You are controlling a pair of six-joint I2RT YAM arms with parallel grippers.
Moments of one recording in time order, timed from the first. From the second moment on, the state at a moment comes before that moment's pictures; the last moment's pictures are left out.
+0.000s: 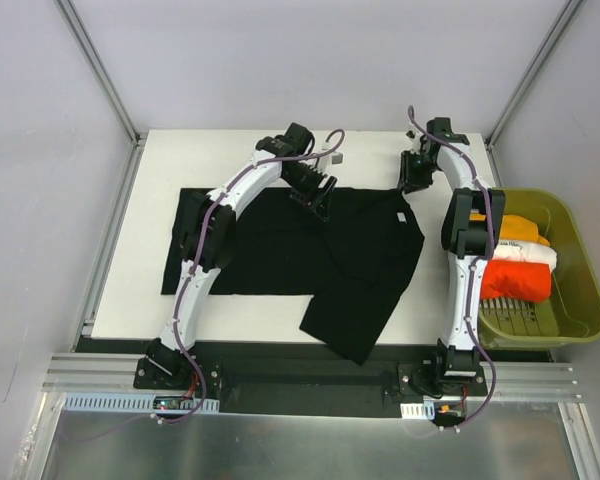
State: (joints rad) left arm -0.50 2.40 2.22 -0.99 0.64 0.13; right arm 0.01 2.44 2.18 -0.91 -0.27 -0.05
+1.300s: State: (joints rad) left arm -0.45 2.05 2.02 -0.96 0.39 0.11; right arm 0.12 2.06 1.94 -0.88 -0.11 -0.01
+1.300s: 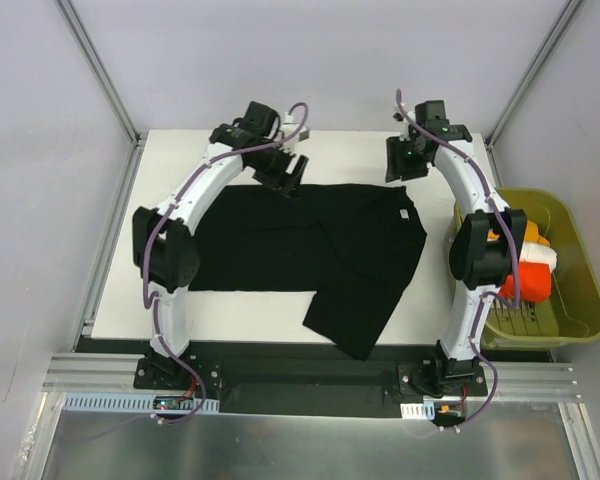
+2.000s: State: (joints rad) left arm 0.10 1.61 1.49 -1.00 0.44 0.13; right arm 0.42 2.15 1.74 -1.00 -0.34 -0.22
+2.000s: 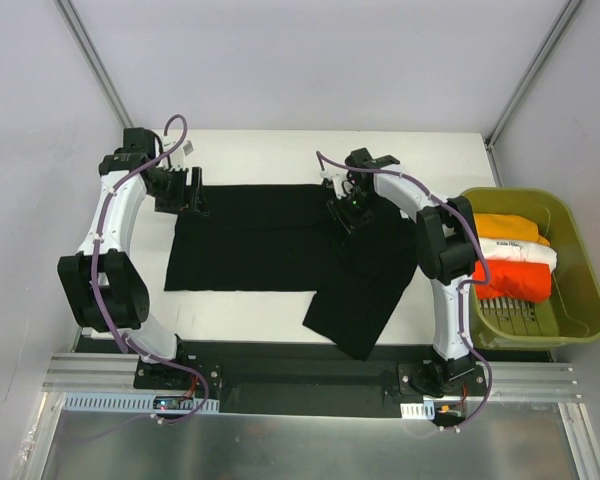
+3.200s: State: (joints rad) left arm 0.13 1.52 1.43 -0.99 0.49 0.13; right arm 0.62 2.08 1.69 -1.01 -0.25 -0.25
